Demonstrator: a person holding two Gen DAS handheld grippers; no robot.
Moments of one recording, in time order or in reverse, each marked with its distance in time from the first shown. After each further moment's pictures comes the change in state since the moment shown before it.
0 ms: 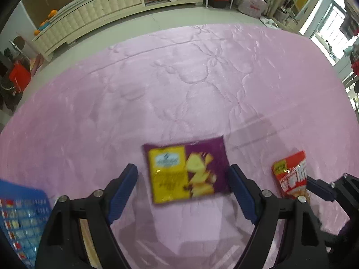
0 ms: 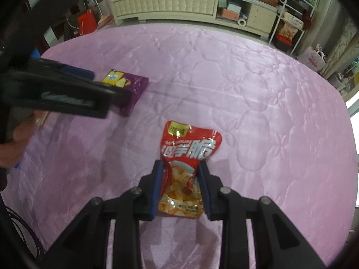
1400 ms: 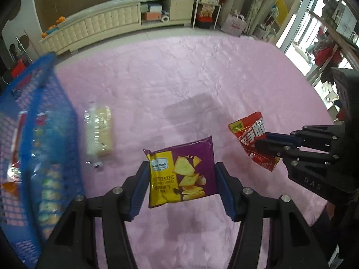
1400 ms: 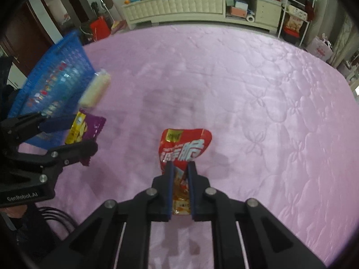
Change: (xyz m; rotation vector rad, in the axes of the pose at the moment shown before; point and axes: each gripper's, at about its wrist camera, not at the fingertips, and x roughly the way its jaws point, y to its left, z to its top) left arm -0.123 0.008 -0.170 0.000 -0.178 -0.096; right arm -0.066 0.040 -0.030 0.049 -0.019 0.124
